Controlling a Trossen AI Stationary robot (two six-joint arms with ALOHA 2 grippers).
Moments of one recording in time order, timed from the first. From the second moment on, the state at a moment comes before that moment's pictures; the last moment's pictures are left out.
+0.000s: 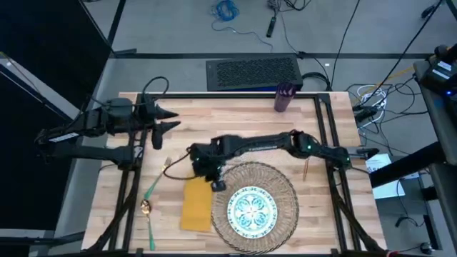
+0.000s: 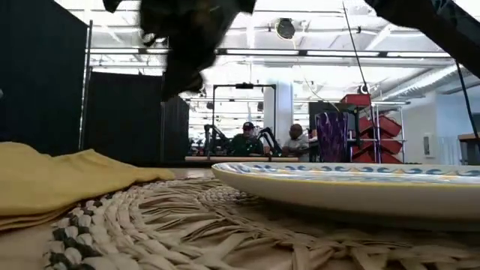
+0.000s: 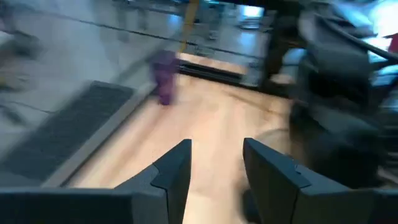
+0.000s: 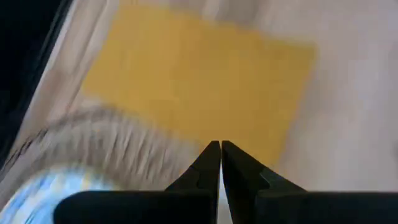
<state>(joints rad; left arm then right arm) 0.17 0.73 1.01 -0.61 0.00 -0.16 0.03 2.39 2.34 -1.15 -0.34 -0.20</state>
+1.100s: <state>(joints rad) -0.15 0.96 0.84 -1.04 -0.07 -0.75 -0.11 0.90 0.98 -0.60 0.17 0.09</state>
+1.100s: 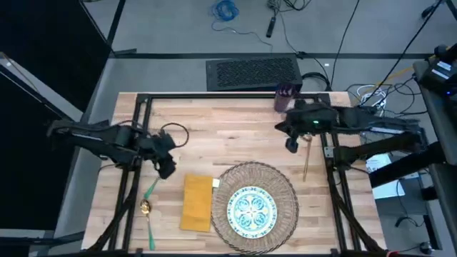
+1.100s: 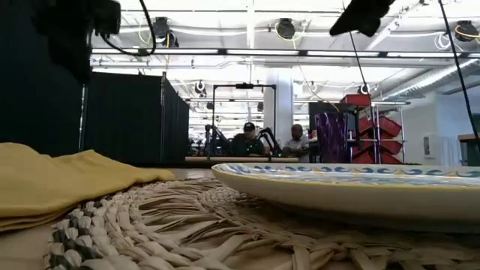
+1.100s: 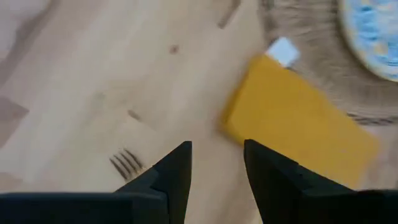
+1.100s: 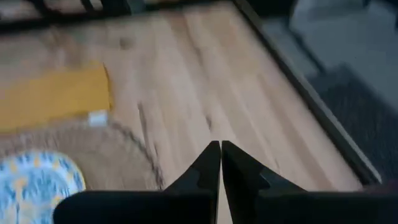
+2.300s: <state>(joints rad) -0.35 0.95 0.51 -0.85 0.07 -1.26 -0.11 0.72 0.84 -0.54 0.18 0.21</state>
